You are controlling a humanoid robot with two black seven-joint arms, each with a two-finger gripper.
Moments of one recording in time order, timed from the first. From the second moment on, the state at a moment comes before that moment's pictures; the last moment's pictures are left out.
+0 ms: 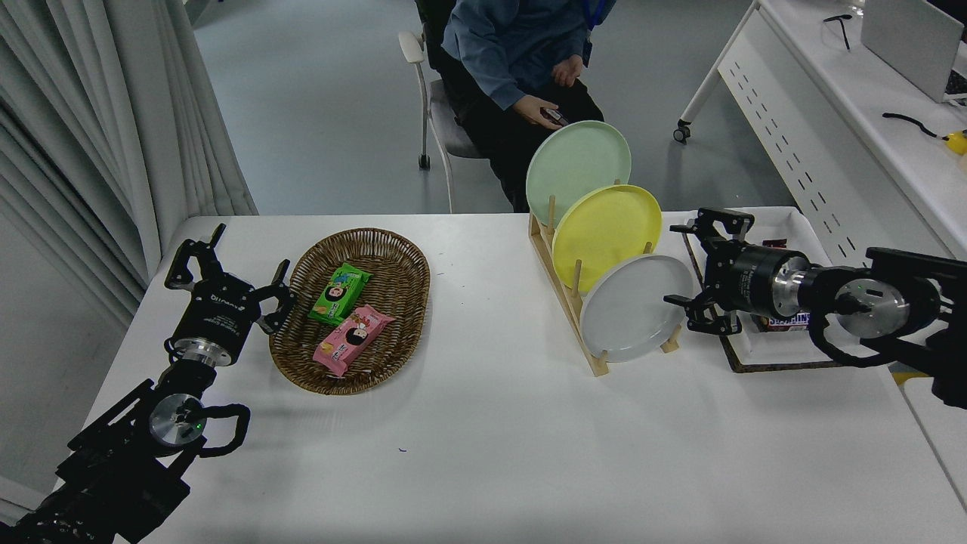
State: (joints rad) left arm -0.50 0.26 -1.08 -0.53 0.15 -0.58 -0.44; right arm 1.22 -0.63 -0.25 1.05 0.37 0.14 -0.01
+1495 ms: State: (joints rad) left arm -0.50 0.26 -1.08 -0.53 0.15 -0.58 -0.44; right arm 1.23 -0.51 -0.24 0.89 0.41 0.12 -0.03
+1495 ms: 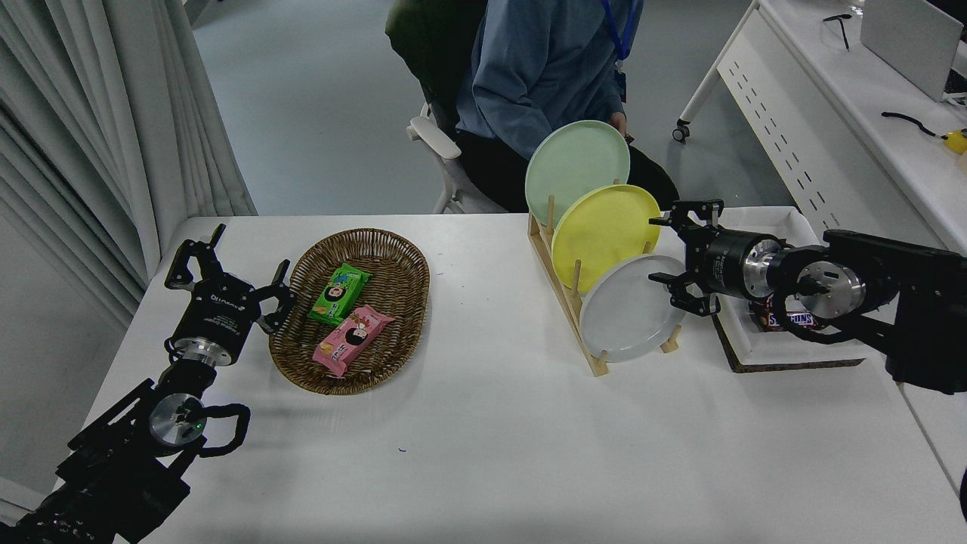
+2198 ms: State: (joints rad) left arm -0.50 0.26 -1.08 -0.53 0.15 -0.58 -0.44; right arm 1.22 -0.51 -0.21 0.90 0.50 0.11 -0.06
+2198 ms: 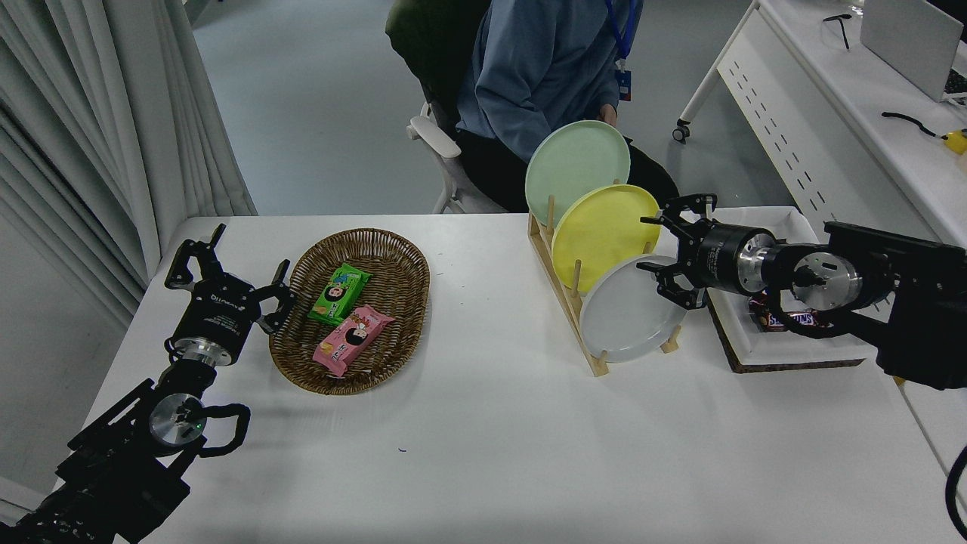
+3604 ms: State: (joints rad) left arm -0.50 0.26 -1.08 -0.53 0.15 -0.58 -0.44; right arm 1.24 -0.52 -0.21 0.90 0.43 0.08 -0.10
